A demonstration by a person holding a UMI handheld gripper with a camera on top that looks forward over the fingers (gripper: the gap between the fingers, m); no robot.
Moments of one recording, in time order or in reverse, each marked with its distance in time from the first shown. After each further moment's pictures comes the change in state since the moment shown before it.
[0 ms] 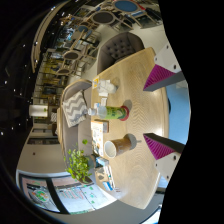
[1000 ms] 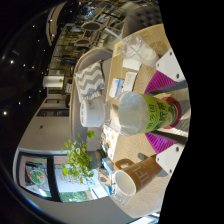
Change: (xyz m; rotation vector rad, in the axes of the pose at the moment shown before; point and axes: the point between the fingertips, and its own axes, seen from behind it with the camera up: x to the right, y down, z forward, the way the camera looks) arm -0.019 -0.089 0.291 0.205 -0.281 -0.168
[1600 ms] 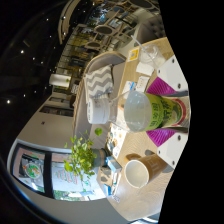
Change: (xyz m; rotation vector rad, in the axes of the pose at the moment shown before) arm -0.018 -0.050 -0.026 0.022 0.074 -0.110
